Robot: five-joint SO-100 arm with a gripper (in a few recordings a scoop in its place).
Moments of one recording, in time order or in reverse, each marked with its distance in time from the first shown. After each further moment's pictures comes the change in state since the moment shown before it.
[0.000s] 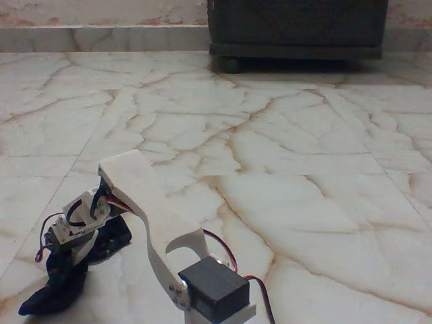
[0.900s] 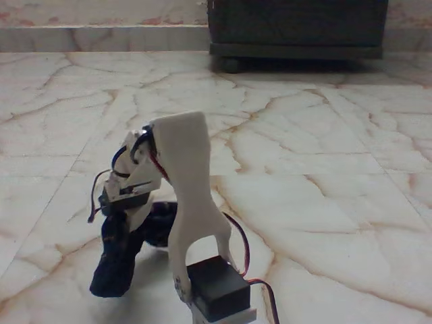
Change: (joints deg) arm 13.4 42.9 45.2 -3.6 -9.0
